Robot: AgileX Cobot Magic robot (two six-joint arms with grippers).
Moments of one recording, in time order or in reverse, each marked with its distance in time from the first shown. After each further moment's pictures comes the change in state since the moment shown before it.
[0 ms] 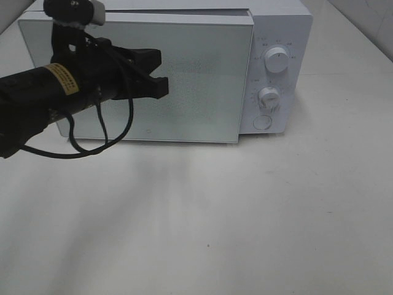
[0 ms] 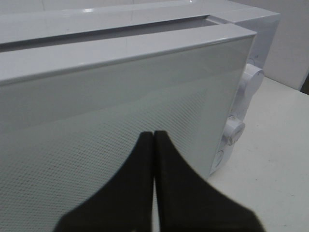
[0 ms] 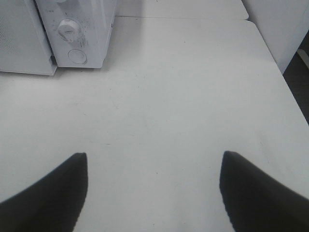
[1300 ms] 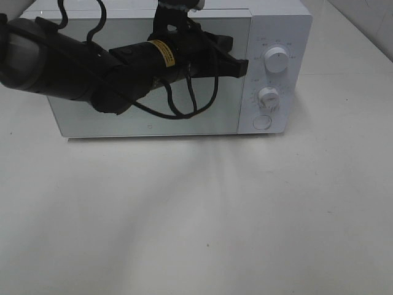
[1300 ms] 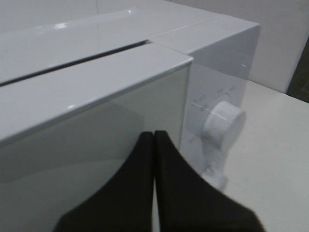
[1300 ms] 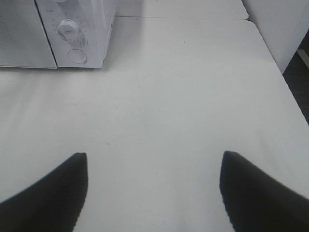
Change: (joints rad) left arm -0.100 0.310 -0.495 -0.032 0.199 0.030; right arm 0.000 0.000 0.000 0.000 0.000 0.000
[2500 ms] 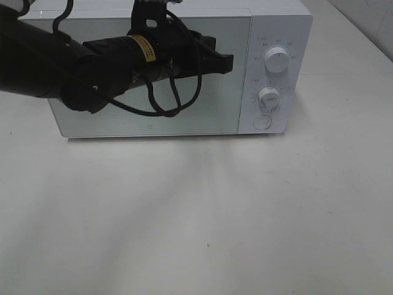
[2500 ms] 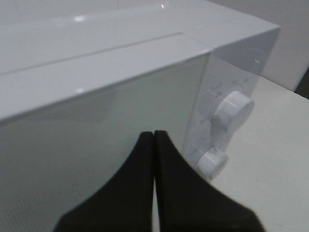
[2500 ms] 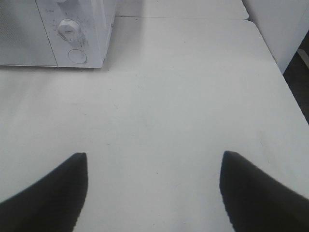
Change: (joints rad) left arm -0.022 -0.134 0.128 -0.063 0.074 -0.002; right arm 0.000 0.000 0.000 0.000 0.000 0.000
